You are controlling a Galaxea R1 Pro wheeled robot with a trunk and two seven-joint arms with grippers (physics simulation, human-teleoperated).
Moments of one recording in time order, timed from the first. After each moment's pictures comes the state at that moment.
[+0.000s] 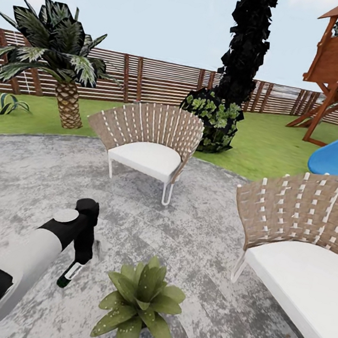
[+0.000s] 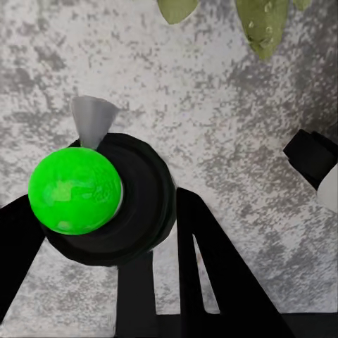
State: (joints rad) left arm -0.98 0.06 -0.30 -0.61 -1.34 0.62 -1.56; right arm -0.41 -0.05 0.02 -0.03 -0.09 -0.38 -0.24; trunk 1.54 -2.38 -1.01
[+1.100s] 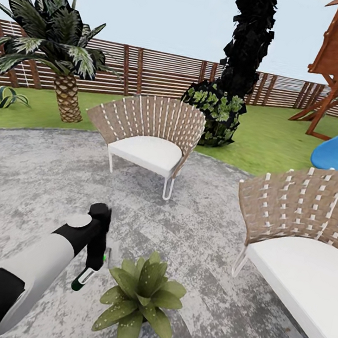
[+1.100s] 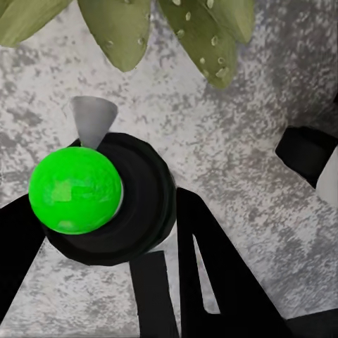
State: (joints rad) left arm -0.97 -0.02 -0.31 -0.60 -1.34 0.50 -1.56; right arm -0.41 -0.05 0.02 -0.03 -0.09 -0.38 -0.24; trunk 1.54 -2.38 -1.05
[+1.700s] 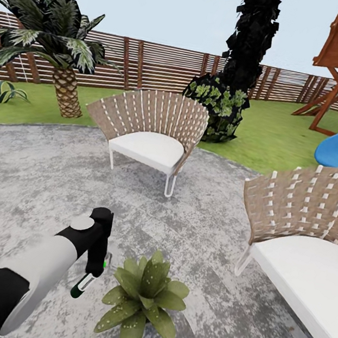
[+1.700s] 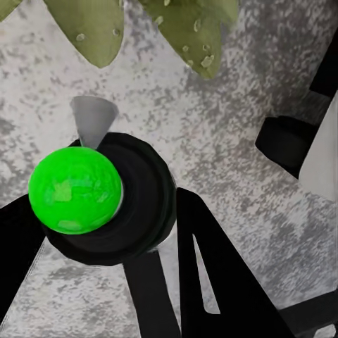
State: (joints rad) left arm -0.97 -0.04 -0.31 -0.54 -1.35 0.44 -1.56; right arm -0.41 -0.05 0.02 -0.03 -0.09 -0.38 -0.24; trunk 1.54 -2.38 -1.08
